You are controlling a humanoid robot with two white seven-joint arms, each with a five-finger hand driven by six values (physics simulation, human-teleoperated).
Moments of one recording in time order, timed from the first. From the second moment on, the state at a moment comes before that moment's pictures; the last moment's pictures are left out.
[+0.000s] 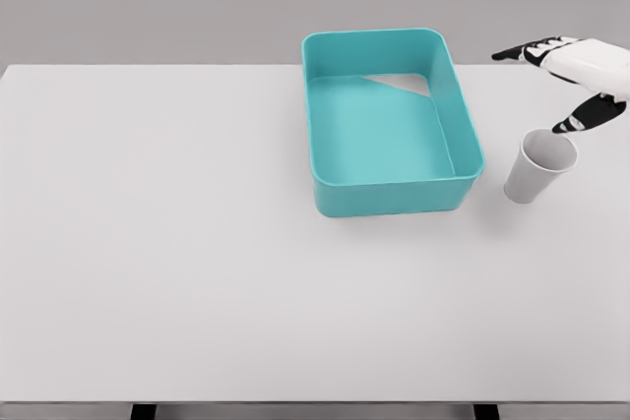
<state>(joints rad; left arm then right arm) 0.06 0.00 -0.18 -0.07 0.11 -0.03 0.17 -0.61 -1.01 0.50 -1.61 0.17 -0.20 0.50</state>
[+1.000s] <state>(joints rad) 0.06 0.00 -0.18 -0.07 0.11 -0.03 0.17 -0.52 -1.09 0.51 -1.09 -0.58 -0.40 0.61</state>
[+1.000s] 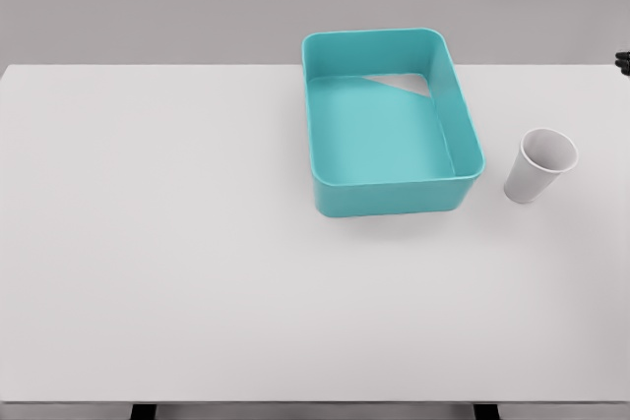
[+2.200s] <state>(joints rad) 0.06 0.00 -0.18 -0.07 0.11 -0.03 0.17 -0.52 -0.93 0.62 -0.99 -0.52 -0.42 0.61</state>
